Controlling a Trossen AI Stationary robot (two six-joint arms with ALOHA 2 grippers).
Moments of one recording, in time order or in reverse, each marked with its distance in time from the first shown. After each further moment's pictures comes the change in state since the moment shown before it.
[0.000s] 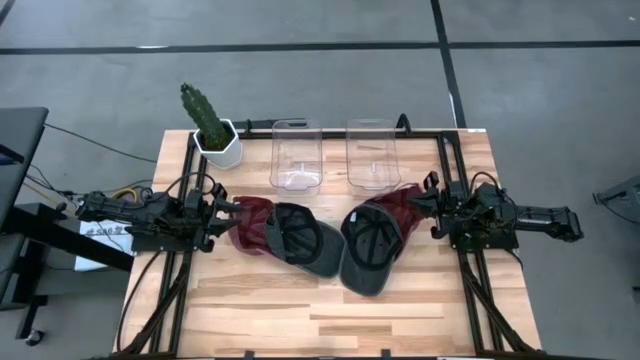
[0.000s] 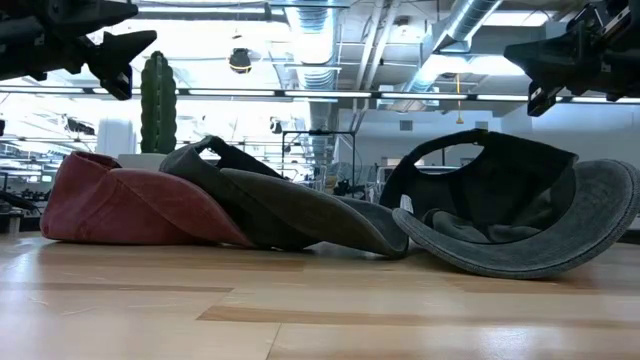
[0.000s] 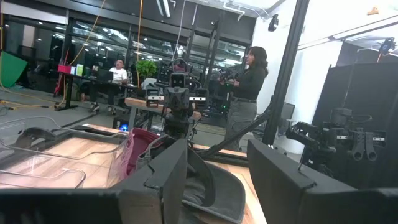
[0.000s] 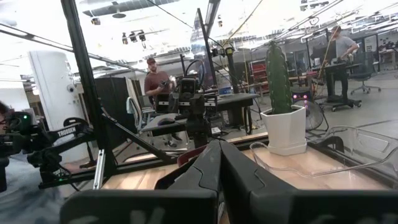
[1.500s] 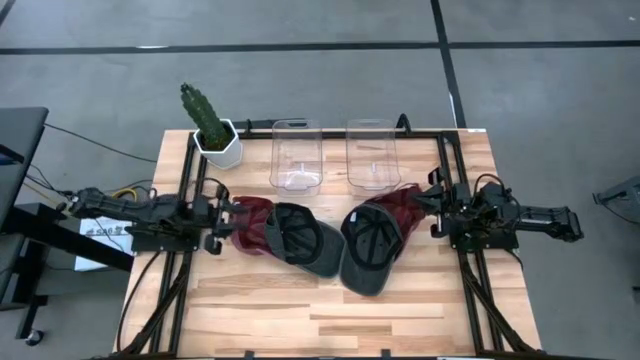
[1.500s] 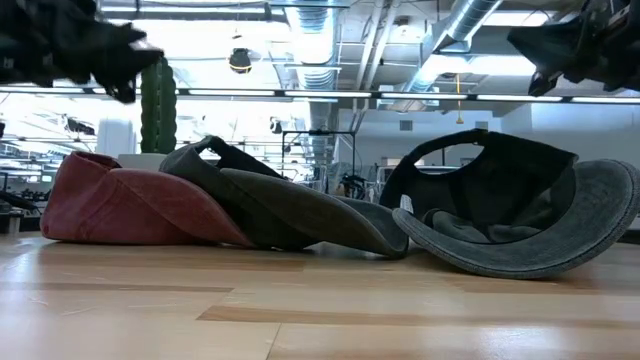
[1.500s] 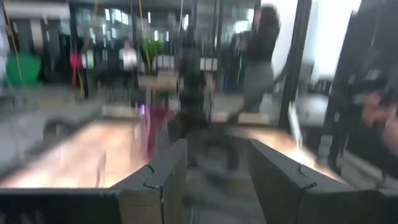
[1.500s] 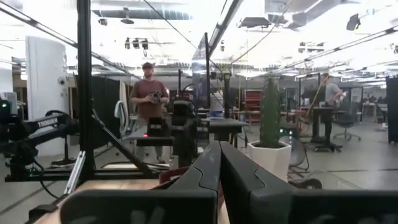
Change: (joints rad) left arm 0.000 0.153 0.000 -0.009 -0.016 0.132; right arm 0.000 0.000 0.011 0.084 0.000 -0.179
